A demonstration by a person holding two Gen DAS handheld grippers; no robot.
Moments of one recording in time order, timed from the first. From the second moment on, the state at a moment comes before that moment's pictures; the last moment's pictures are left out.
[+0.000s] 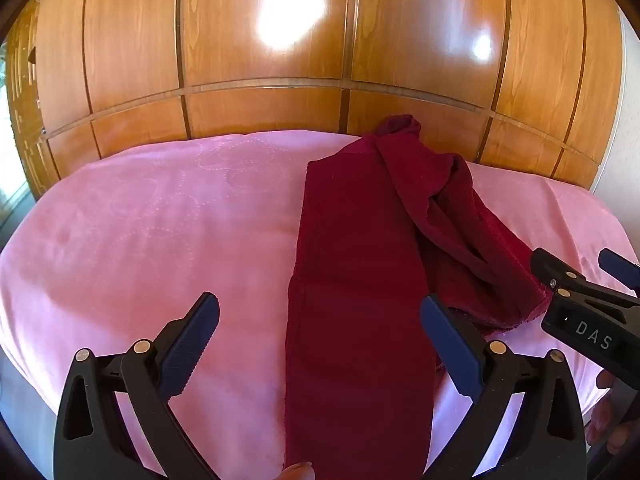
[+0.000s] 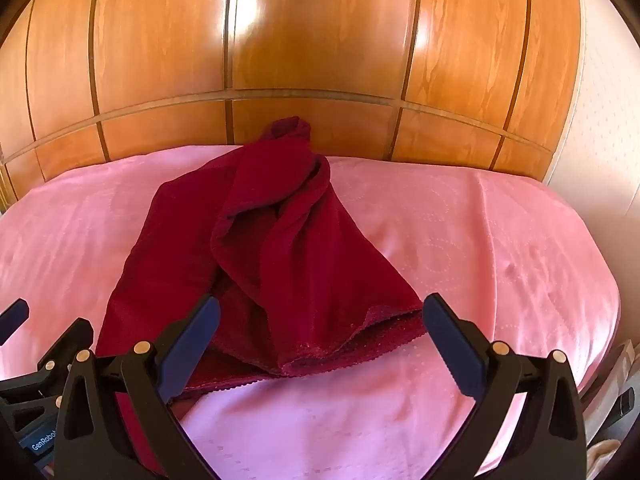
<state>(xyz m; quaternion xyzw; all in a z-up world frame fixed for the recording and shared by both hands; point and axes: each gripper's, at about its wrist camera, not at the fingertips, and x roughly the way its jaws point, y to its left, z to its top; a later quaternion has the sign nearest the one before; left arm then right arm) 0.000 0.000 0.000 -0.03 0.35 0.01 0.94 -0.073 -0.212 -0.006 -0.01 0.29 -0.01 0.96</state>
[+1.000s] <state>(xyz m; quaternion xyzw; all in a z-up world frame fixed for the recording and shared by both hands) 0.008 0.002 -0.010 0.00 0.36 -0.01 0.93 -0.068 -0.219 -0.016 0.00 0.31 0.00 0.95</state>
